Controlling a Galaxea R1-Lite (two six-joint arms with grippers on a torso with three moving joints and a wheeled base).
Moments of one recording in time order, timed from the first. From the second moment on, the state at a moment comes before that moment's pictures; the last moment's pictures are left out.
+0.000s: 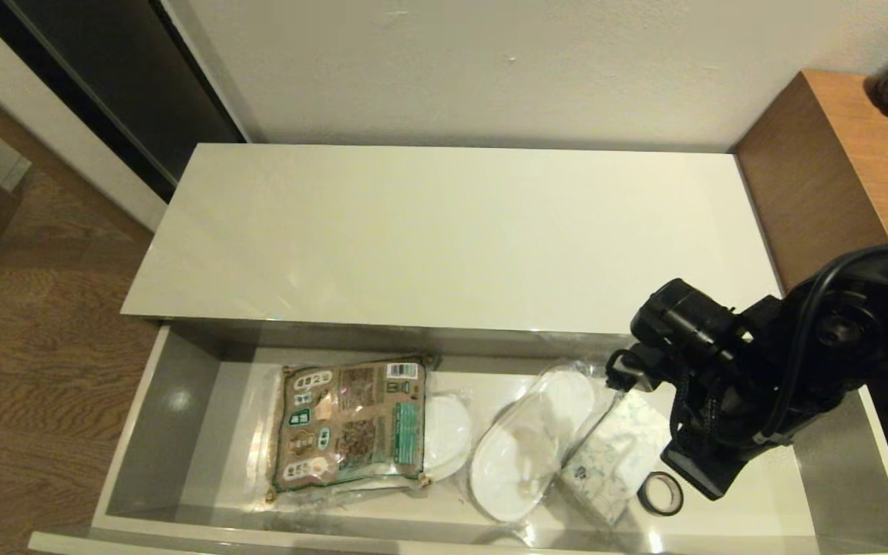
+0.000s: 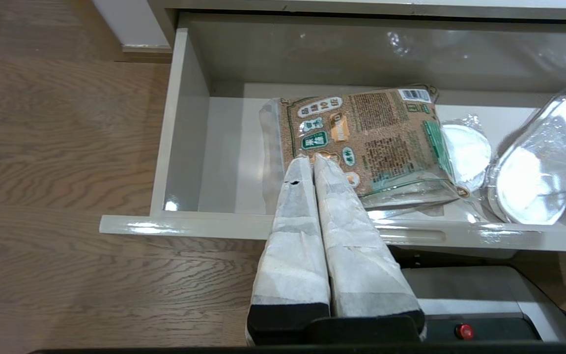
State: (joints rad) left arm 0.00 0.00 0.00 -0.01 -0.01 -0.01; right arm 0.55 1.81 -1.17 0.70 -0.32 -0.19
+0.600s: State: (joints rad) left arm 0.00 0.00 0.00 -0.01 -0.01 -0.01; right arm 0.73 1.96 -1.36 0.89 -0.39 0.21
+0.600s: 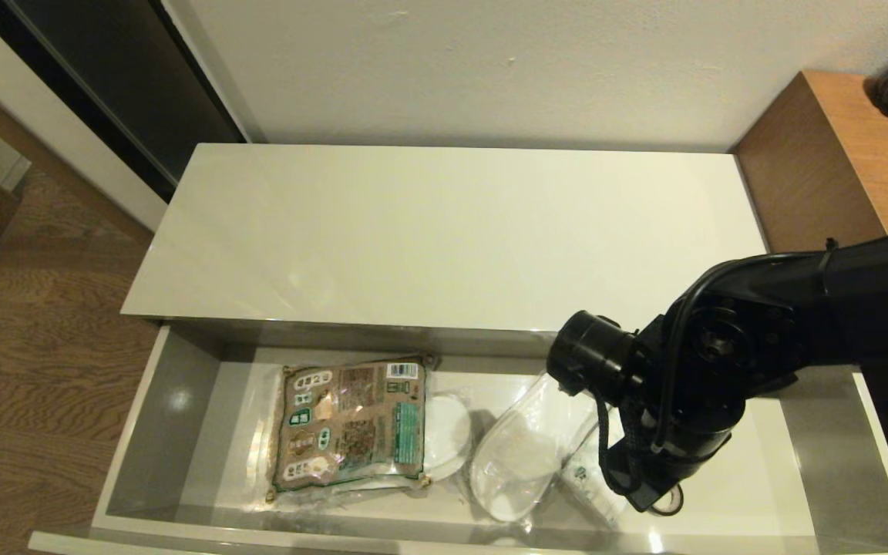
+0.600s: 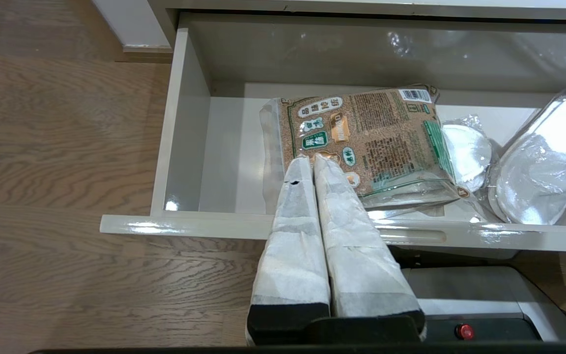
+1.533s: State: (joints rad) left arm 0.00 0.00 0.00 -0.01 -0.01 -0.01; right arm 0.58 2.05 -1.67 0.90 -0.37 -0.53
